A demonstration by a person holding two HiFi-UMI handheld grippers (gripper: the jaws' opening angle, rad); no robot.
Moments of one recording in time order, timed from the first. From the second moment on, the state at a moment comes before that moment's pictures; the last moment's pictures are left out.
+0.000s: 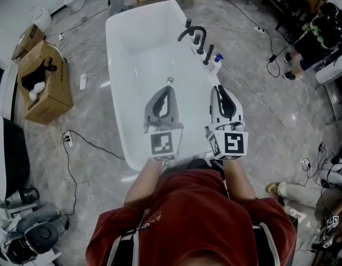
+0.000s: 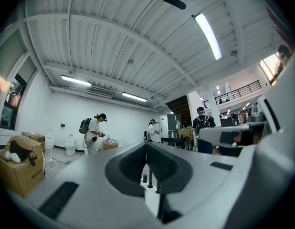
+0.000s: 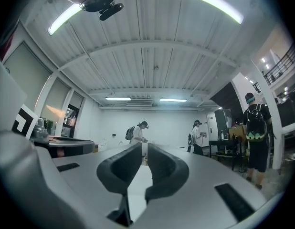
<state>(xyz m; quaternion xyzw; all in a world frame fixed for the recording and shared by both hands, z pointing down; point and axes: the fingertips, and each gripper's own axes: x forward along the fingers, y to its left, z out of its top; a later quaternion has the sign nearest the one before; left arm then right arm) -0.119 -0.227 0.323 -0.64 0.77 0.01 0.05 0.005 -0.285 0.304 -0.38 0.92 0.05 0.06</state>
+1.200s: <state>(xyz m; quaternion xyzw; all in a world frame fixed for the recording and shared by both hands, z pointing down) -0.116 -0.234 0.332 -0.65 0.76 0.00 0.05 0.002 -0.292 0.315 -0.37 0.92 0.05 0.05</state>
